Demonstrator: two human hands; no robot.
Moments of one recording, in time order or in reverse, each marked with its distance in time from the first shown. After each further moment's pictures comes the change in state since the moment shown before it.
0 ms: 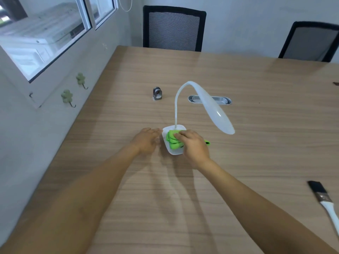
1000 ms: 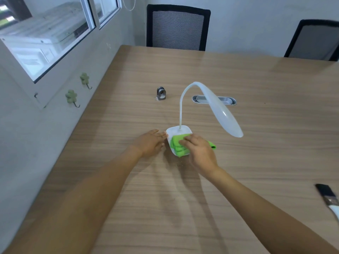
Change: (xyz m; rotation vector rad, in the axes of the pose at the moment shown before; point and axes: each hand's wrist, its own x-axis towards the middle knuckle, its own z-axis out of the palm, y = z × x) left_hand 0.000 -0.008 0.006 0.106 -0.024 0.112; right_hand -0.012 -0.006 -0.010 0.004 0.016 -0.082
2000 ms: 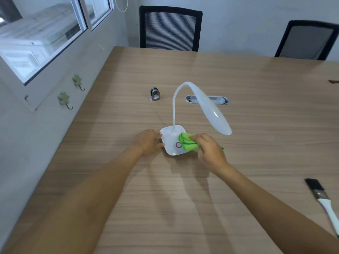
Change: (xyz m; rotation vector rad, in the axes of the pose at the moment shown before) left_hand 0.008 0.018 -0.005 -0.204 0.103 -0.179; right_hand -0.016 0.027 -0.026 0.090 -0.032 0.233
